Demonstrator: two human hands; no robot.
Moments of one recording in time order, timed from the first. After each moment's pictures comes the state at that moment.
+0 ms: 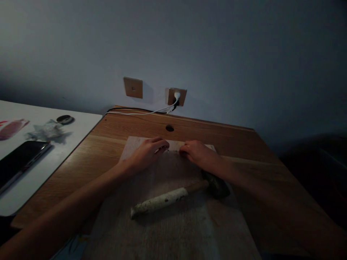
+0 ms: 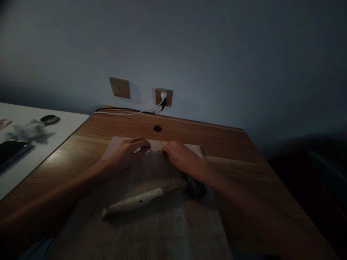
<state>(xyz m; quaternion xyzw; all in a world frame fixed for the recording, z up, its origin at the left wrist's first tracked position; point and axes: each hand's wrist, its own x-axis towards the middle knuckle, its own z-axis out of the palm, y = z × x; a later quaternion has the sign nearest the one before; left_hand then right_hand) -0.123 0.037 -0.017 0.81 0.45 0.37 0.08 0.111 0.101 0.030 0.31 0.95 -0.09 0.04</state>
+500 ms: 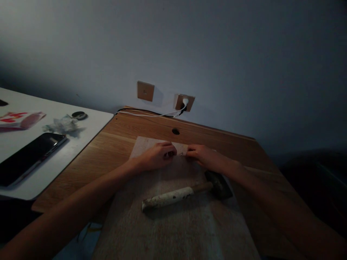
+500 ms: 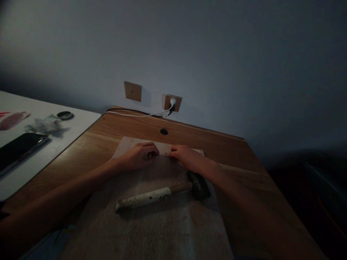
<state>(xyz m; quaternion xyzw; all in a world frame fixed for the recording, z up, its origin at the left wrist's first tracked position) -0.124 0.029 -0.022 0.83 0.42 0.33 0.13 0.116 0.104 0.043 0.20 0.97 -0.13 0.05</state>
